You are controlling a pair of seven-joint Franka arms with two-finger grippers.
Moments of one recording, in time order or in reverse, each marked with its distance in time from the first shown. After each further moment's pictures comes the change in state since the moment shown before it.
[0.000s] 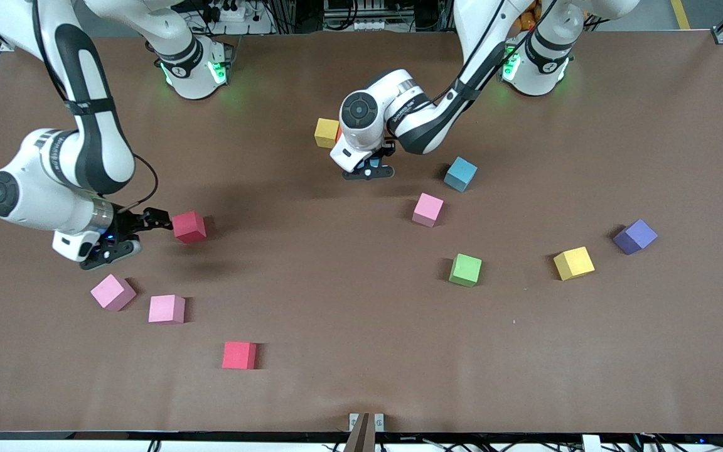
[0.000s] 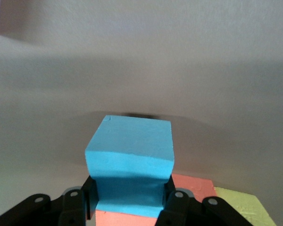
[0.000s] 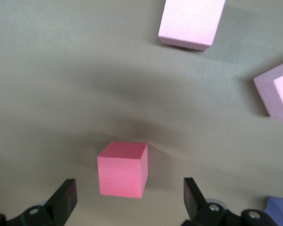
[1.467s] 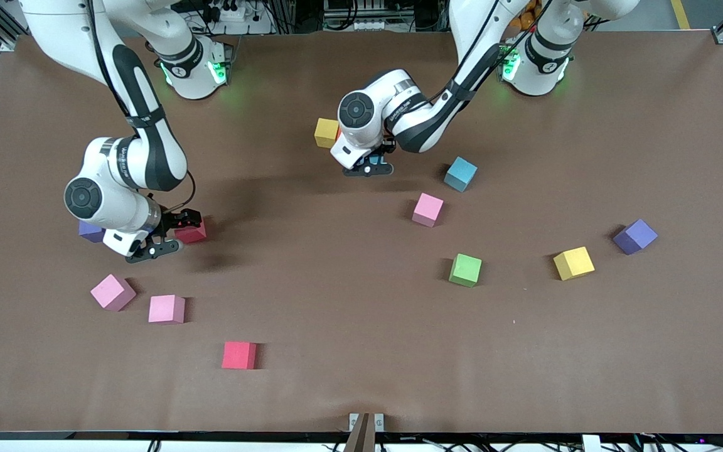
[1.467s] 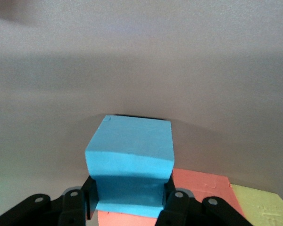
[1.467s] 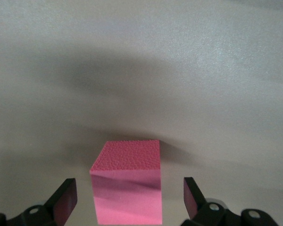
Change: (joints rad) left arm -0.011 0.007 0.001 -0.022 0.006 0.001 0.002; right arm 0.080 0.071 0.030 -0.156 -0.080 0.213 0.111
